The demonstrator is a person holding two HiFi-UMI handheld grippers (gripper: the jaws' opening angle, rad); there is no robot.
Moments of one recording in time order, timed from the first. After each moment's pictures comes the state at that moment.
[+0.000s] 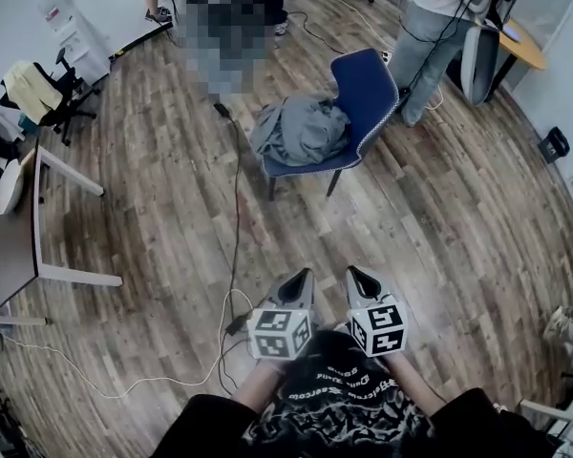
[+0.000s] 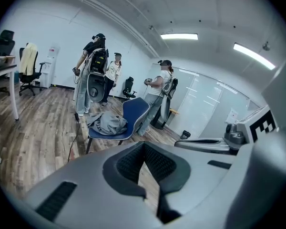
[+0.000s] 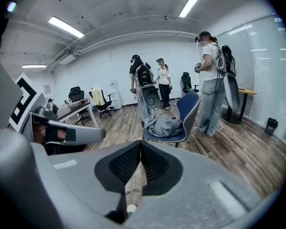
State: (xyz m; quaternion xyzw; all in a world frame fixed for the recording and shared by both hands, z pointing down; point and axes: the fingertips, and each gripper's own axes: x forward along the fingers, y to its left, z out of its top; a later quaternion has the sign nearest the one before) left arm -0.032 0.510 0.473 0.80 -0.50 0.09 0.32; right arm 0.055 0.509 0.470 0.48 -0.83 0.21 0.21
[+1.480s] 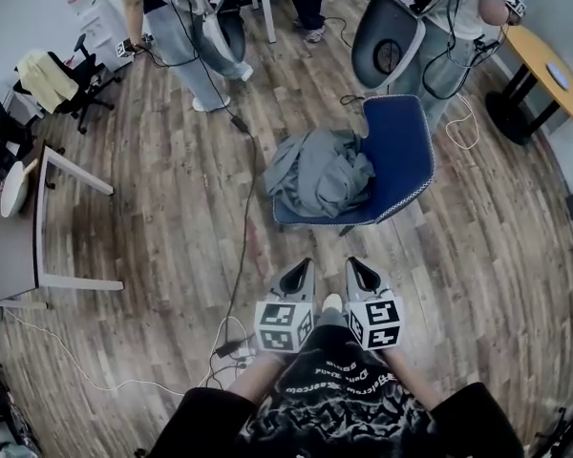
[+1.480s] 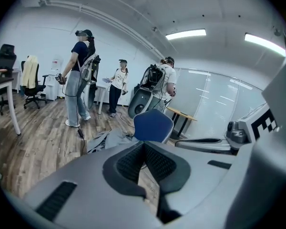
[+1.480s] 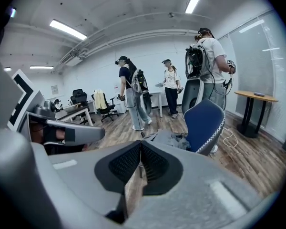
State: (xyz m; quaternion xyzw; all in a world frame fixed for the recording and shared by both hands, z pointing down) left arm -0.036 0.269 0.471 0.77 -0.57 0.08 0.27; right arm 0.050 0.258 0.473 0.44 -0.86 0.17 0.19
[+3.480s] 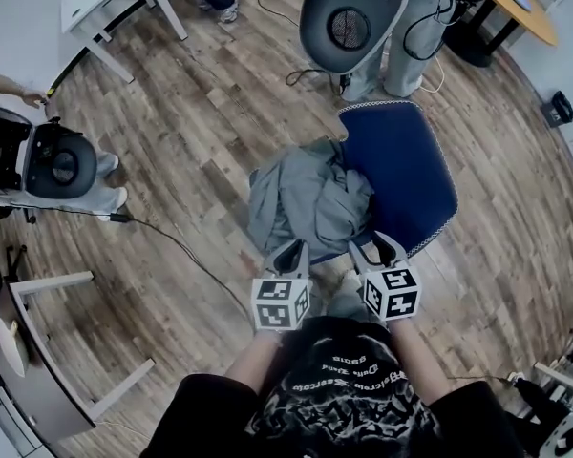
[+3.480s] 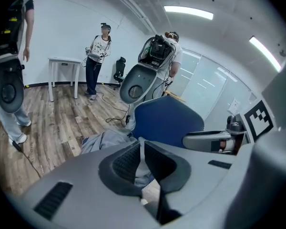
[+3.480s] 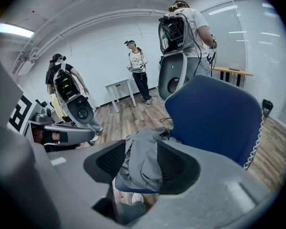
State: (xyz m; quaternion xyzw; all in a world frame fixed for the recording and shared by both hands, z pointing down) left arm -0.101 0.004 0.544 0.82 -0.41 0.20 0.33; right arm 0.024 0.024 0.539 0.57 -0.73 0.32 0.21
